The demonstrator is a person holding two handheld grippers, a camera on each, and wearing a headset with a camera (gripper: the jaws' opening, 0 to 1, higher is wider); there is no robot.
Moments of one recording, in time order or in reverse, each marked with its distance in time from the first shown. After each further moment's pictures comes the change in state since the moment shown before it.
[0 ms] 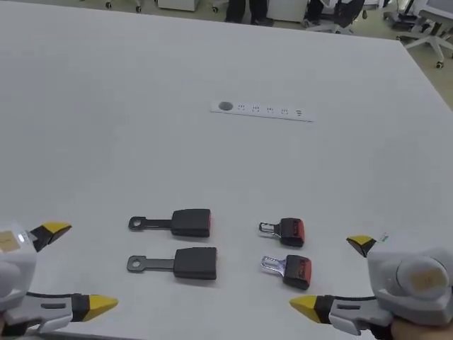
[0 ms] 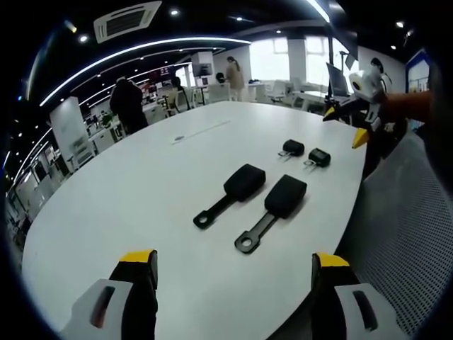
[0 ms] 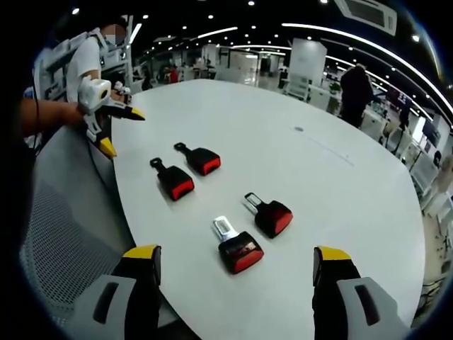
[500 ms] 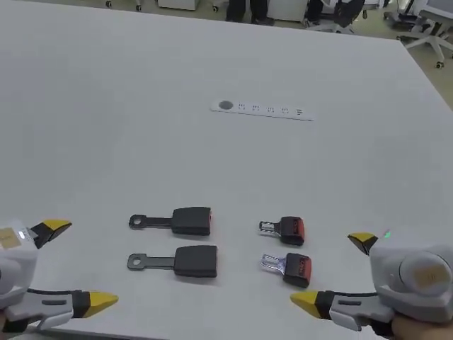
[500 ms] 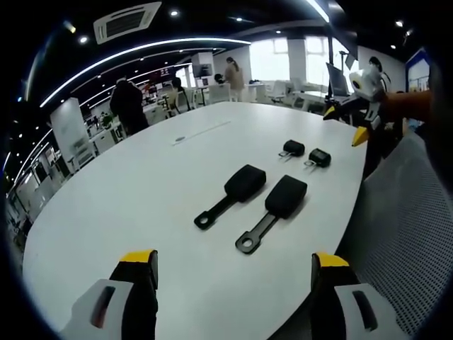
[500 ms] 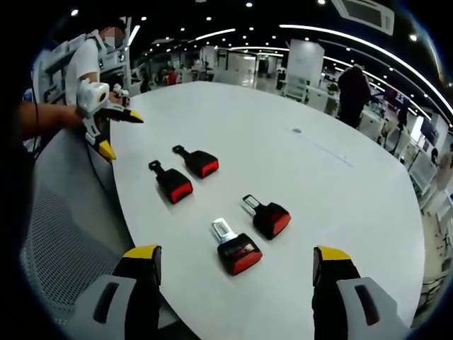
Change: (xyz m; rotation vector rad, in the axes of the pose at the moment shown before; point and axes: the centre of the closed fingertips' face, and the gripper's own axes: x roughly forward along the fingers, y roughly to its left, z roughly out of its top) left arm 0.000 0.002 -0.001 0.006 -0.002 0.003; right arm -0.001 -0.001 0.002 0.007 -0.011 -0.009
